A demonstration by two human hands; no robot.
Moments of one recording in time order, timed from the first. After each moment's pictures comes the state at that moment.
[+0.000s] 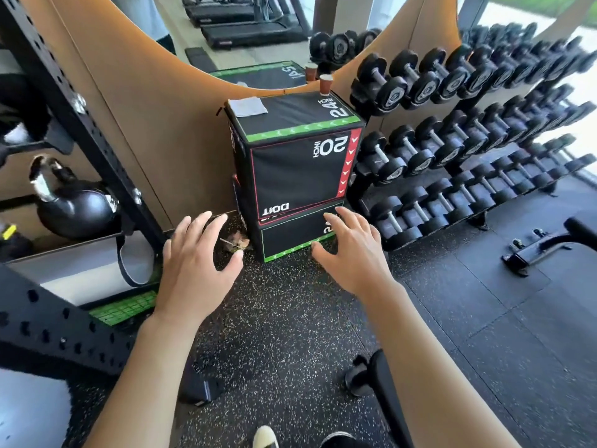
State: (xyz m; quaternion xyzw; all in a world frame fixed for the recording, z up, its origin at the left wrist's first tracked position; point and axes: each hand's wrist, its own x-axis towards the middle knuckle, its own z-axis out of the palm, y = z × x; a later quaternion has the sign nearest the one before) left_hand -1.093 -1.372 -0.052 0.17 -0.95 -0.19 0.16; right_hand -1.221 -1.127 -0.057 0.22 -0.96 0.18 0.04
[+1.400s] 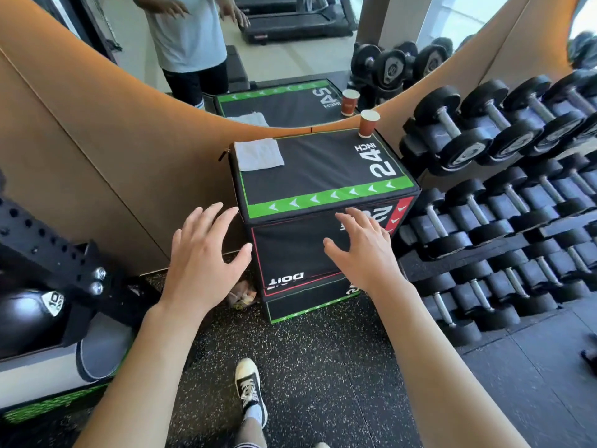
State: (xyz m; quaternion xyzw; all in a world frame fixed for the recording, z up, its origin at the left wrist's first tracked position) left_hand -1.550 -1.517 -0.063 0.19 -0.95 -0.17 0.17; right_hand -1.713 -1.281 -0.094 0.25 -0.94 0.22 0.00
